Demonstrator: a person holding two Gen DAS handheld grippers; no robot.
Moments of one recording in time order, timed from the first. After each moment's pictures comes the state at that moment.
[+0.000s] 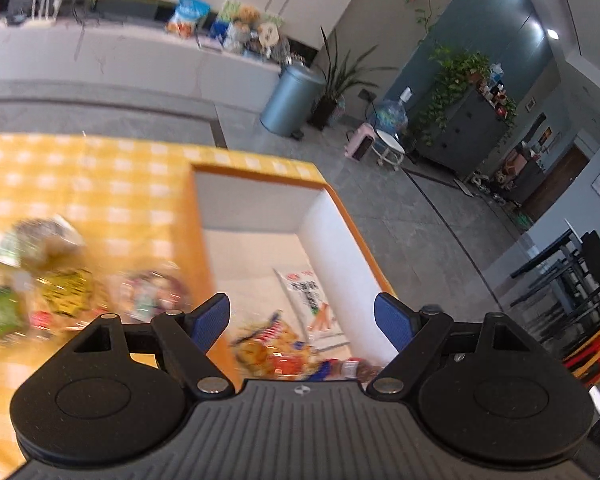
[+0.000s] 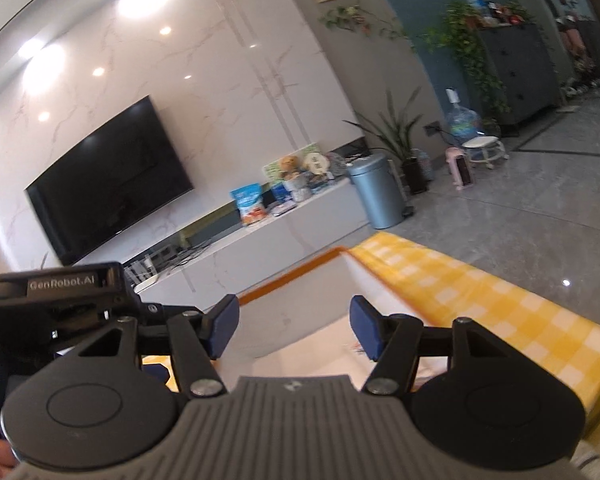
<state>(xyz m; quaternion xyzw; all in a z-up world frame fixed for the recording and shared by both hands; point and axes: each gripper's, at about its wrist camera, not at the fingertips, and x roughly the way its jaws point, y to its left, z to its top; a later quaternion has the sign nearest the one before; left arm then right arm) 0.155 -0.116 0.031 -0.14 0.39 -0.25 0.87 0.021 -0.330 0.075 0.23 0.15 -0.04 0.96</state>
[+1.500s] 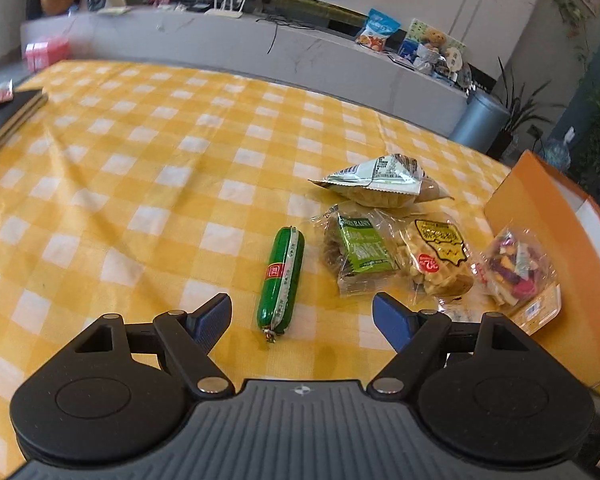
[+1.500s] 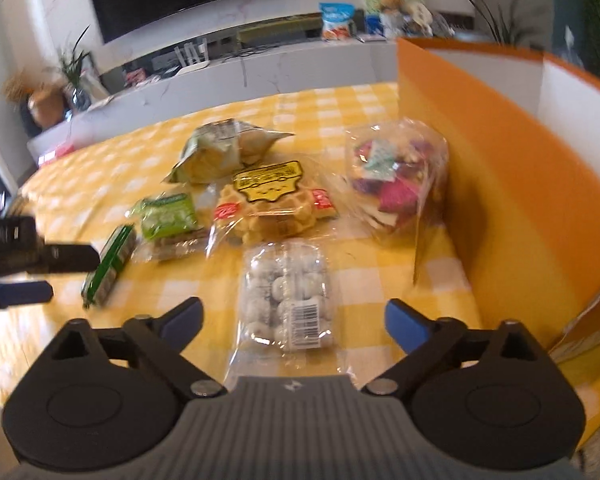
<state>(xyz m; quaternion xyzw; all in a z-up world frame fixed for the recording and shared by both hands) 0.132 0.093 -0.098 -0.12 0.41 -0.01 0.90 0.107 -0.132 -0.064 0.10 0.40 0.05 0.91</state>
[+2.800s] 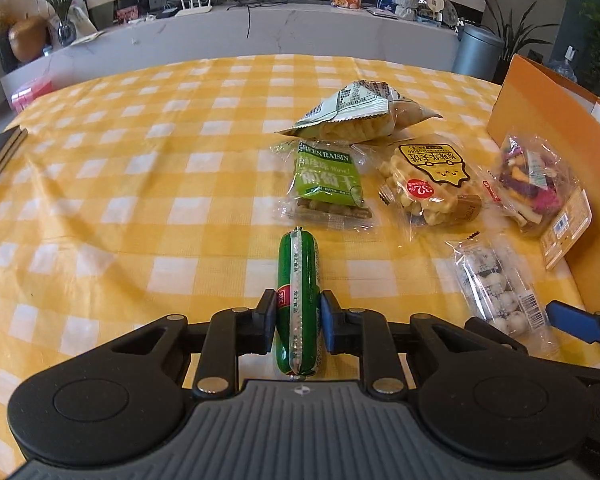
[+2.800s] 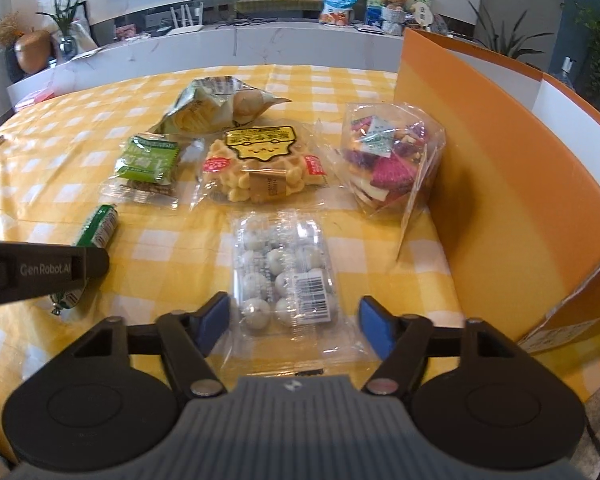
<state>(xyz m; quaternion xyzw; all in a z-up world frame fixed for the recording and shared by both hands) 0.131 0.049 -0.118 -0.01 0.44 -0.02 0.90 0.095 -0.108 -0.069 -0.01 0.42 0.02 0.91</state>
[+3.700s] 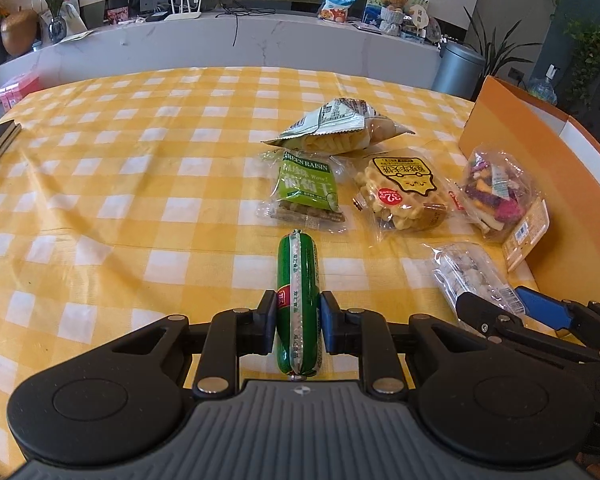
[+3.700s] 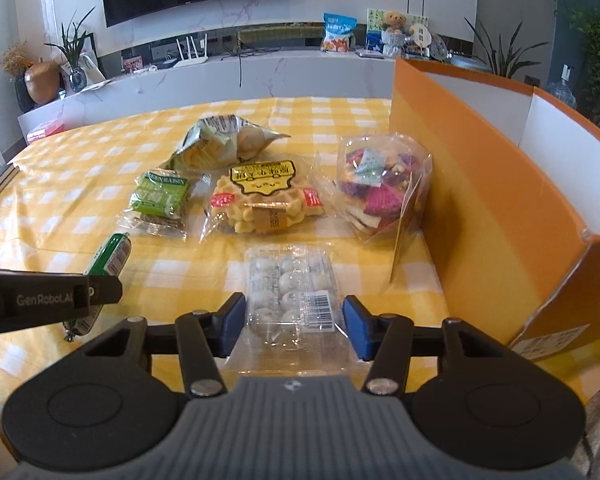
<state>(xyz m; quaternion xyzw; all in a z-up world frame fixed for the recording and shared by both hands) 0.111 0.058 -0.100 -0.05 0.43 -0.05 0.90 0.078 -0.116 -0.050 0.01 0.38 0.04 0.93</state>
